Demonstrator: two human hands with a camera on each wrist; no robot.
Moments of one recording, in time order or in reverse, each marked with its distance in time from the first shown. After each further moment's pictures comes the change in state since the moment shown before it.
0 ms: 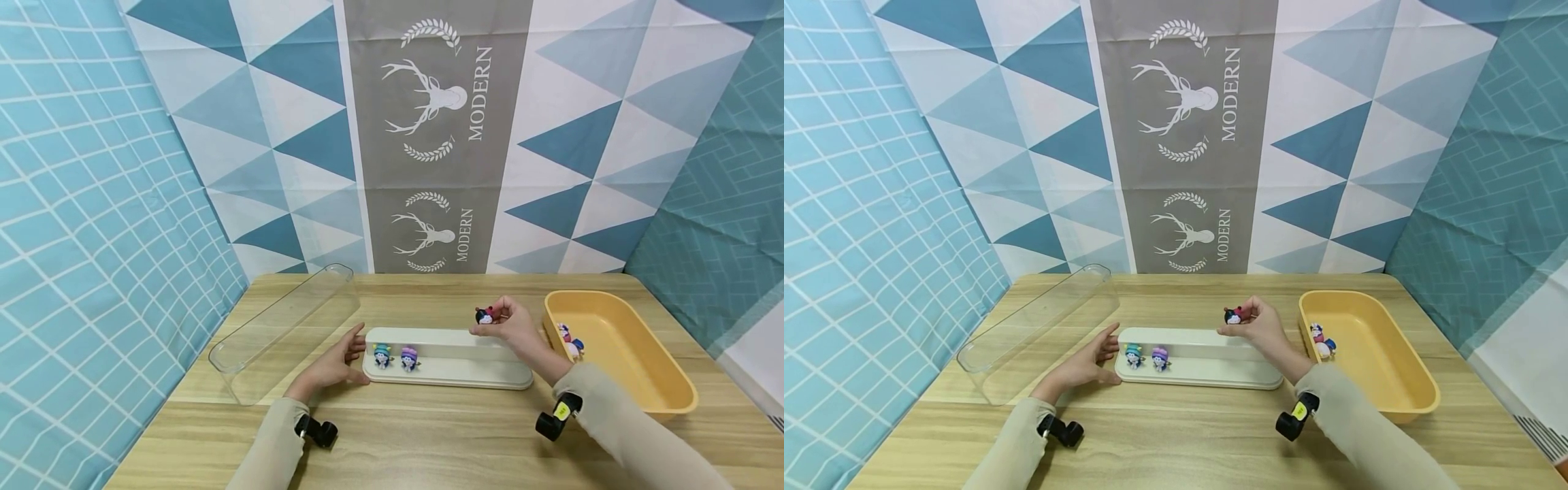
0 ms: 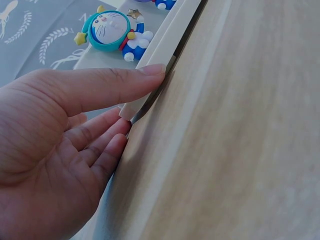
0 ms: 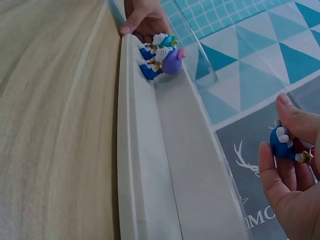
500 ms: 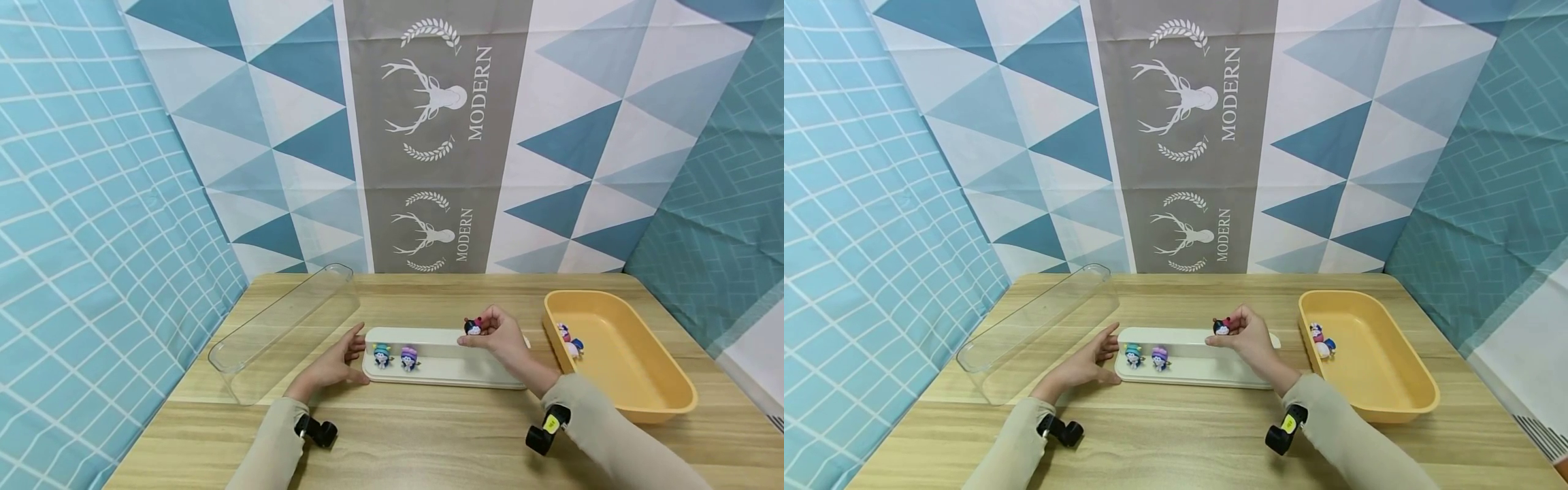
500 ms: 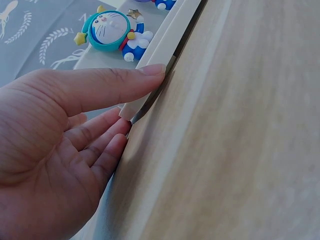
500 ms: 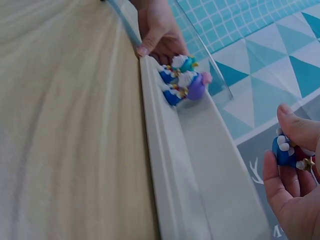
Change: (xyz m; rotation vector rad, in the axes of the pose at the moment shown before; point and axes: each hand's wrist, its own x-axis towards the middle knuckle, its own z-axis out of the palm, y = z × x) left_hand 0.001 -0.001 -0.001 -0.023 0.002 -0.007; right_hand -0.011 0.012 0.023 0.031 0.001 -0.018
